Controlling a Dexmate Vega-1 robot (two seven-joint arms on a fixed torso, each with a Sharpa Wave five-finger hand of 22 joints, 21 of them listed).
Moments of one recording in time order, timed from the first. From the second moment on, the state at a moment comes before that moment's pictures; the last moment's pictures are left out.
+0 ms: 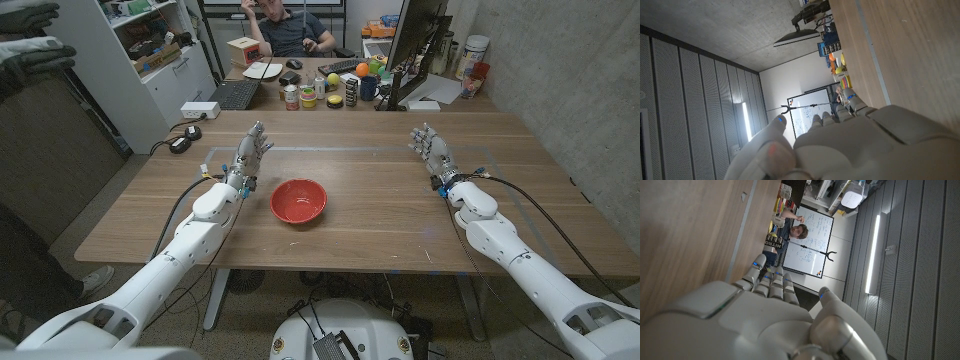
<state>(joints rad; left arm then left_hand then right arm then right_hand) 0.88 0.53 0.36 -1.35 -0.65 -0.29 -0.01 0.11 0.11 0.39 0.17 0.20 -0.17 -0.09 0.19 0.18 -0.17 -0.12 0.17 0.18 -0.17 -0.03 0.21 0.19 -0.12 -0.04 0.62 0.17 -0.88 -0.49 -0.31 -1.31 0.63 0.30 0.07 0.09 0.10 0.37 0.13 0.19 0.12 0.11 0.18 0.18 0.17 0.10 0.22 0.18 0.01 0.00 0.19 0.18 -0.05 -0.04 0.83 0.17</state>
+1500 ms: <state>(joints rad) 0.83 0.48 0.28 -1.21 -0.23 -0.62 0.28 0.24 0.06 0.42 0.06 0.21 -0.04 -0.13 0.24 0.18 0.00 -0.12 0.20 0.18 -0.10 -0.04 0.21 0.18 -0.07 -0.04 0.61 0.17 -1.12 -0.35 0.04 -1.59 0.42 0.21 0.17 0.09 0.10 0.37 0.13 0.19 0.14 0.11 0.18 0.18 0.18 0.10 0.22 0.18 0.01 -0.01 0.19 0.18 -0.05 -0.04 0.82 0.17</state>
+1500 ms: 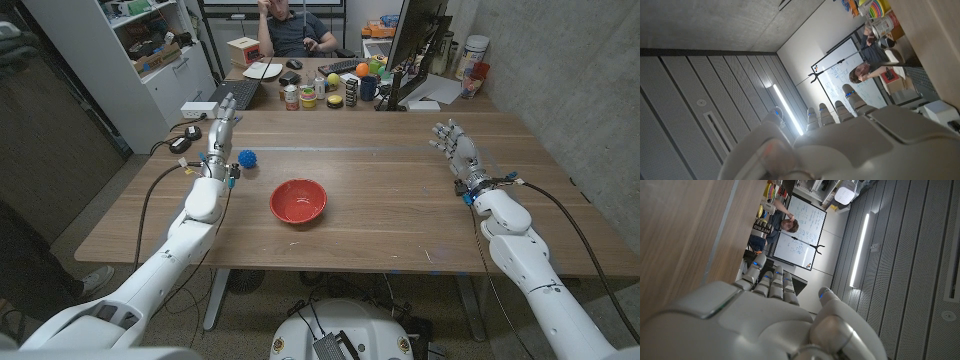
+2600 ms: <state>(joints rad) 0.72 0.72 0.41 -1.30 0.58 -0.42 0.70 0.36 -0.09 0.38 -0.07 0.21 -0.09 -0.22 0.22 0.19 -0.10 -0.15 0.18 0.19 -0.14 -0.04 0.19 0.18 -0.04 0.02 0.57 0.17 -1.22 -0.34 0.11 -1.69 0.37 0.24 0.18 0.09 0.10 0.36 0.13 0.19 0.15 0.11 0.19 0.18 0.20 0.11 0.22 0.18 0.03 -0.01 0.19 0.18 -0.03 -0.03 0.81 0.17</state>
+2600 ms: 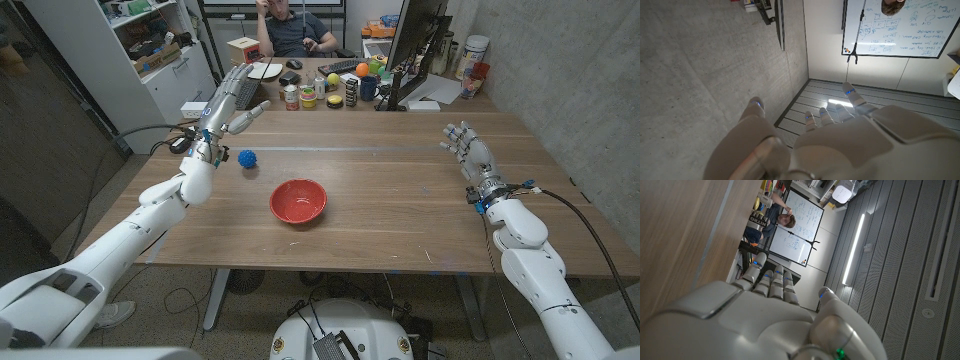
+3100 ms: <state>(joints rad) 0.70 0.80 0.46 -1.38 0.64 -0.28 0.60 0.39 -0.14 0.35 -0.10 0.21 -0.09 -0.22 0.22 0.19 -0.10 -0.15 0.19 0.19 -0.12 -0.03 0.19 0.18 -0.01 0.06 0.56 0.17 -1.29 -0.35 0.14 -1.80 0.35 0.20 0.16 0.09 0.10 0.36 0.13 0.19 0.16 0.11 0.19 0.18 0.20 0.10 0.22 0.18 0.03 -0.01 0.19 0.18 -0.02 -0.03 0.81 0.17</state>
